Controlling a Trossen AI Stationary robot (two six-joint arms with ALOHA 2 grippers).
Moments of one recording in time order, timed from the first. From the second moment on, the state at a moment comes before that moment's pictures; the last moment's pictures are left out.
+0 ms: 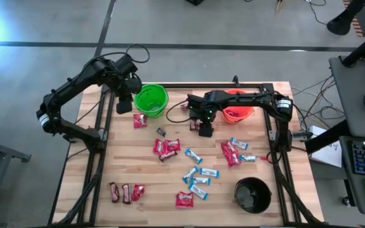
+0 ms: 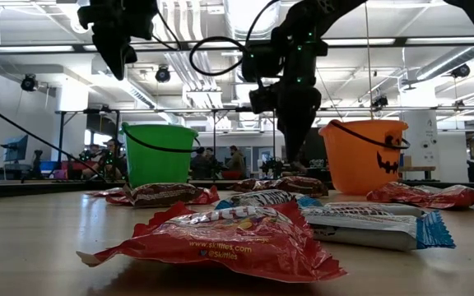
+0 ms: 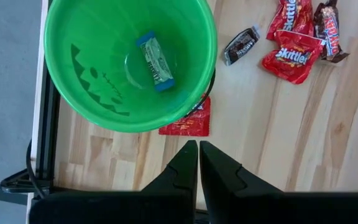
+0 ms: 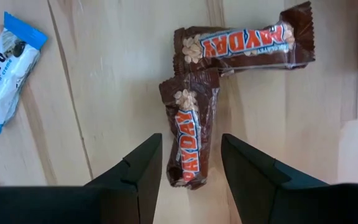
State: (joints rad) left arm 0.68 1.37 1.52 -1.47 0.09 0.51; right arm -0.30 1.94 1.51 -0.98 -0.11 -0.16
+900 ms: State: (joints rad) left arm 0.68 1.37 1.52 -1.47 0.09 0.50; right arm -0.30 1.94 1.51 -0.99 -0.11 -0.18
